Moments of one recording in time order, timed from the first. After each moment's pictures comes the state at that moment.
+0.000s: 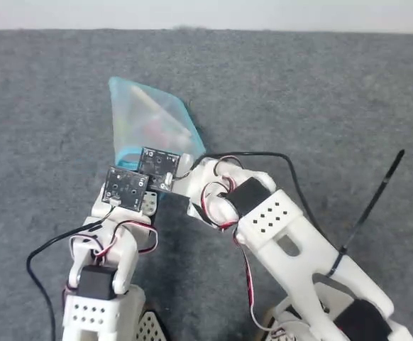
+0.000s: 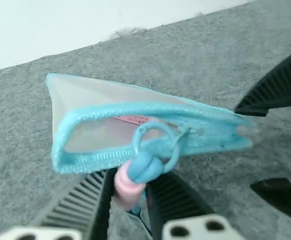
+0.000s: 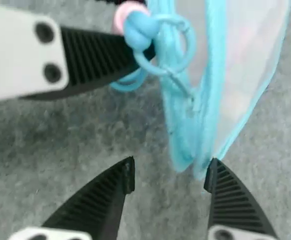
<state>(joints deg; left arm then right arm) 1.0 -93.5 88.0 46.5 -5.8 -43.2 -24.7 34.5 56.0 40.1</state>
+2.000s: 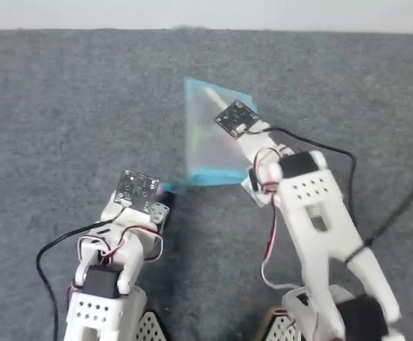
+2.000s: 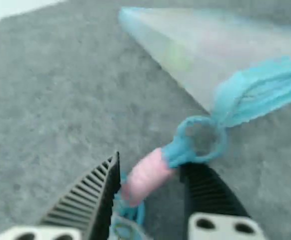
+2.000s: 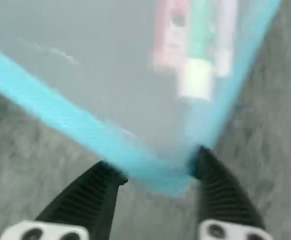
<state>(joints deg) 3.5 -93.6 92.7 50.3 -5.8 -19.1 -24.6 34.4 67.9 24.8</state>
